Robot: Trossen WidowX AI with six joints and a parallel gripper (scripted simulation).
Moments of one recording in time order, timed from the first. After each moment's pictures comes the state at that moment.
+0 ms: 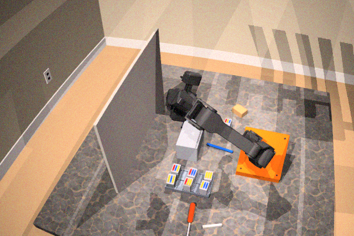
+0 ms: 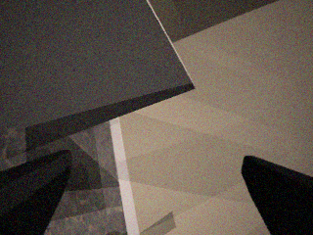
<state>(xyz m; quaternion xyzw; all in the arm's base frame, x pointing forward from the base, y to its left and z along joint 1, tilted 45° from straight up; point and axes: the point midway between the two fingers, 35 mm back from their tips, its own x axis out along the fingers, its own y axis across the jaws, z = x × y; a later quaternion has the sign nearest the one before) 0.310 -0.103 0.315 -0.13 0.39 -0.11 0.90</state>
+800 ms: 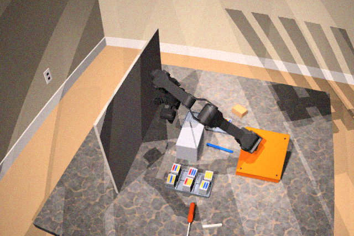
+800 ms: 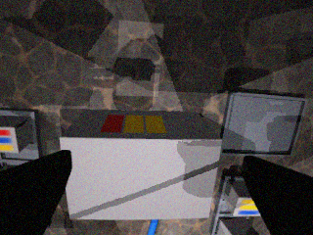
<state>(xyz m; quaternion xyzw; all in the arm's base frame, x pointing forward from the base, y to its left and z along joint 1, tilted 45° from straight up) 0.382 -0.016 0.074 0.19 0.67 0.32 0.65</state>
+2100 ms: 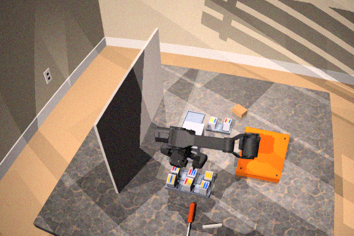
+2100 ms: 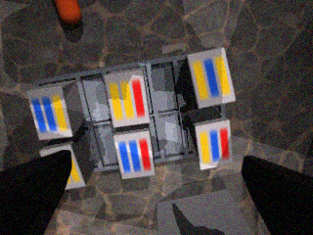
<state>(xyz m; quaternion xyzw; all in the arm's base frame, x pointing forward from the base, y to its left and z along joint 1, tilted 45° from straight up) 0.237 0.160 0.188 -0.24 0.32 0.67 0.63</state>
